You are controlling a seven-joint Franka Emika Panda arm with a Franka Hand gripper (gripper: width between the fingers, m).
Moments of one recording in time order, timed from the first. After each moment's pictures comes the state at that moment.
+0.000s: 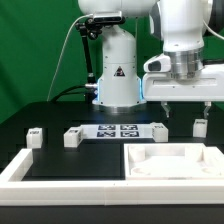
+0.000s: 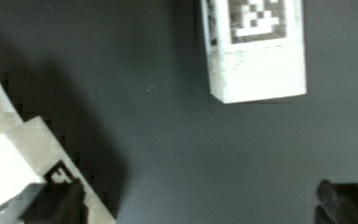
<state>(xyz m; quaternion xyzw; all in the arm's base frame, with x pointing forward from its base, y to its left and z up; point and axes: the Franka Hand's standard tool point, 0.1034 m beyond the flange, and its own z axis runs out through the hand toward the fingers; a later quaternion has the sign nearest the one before) 0.361 0.143 0.049 -0.97 0.21 0.09 0.05</state>
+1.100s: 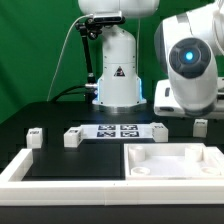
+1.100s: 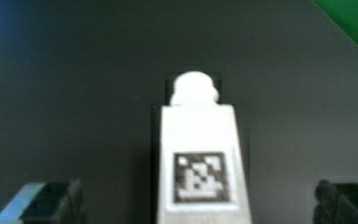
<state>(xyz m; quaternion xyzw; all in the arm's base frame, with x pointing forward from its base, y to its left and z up) 0.340 0.183 0.028 -0.87 0.16 0.45 0.10</state>
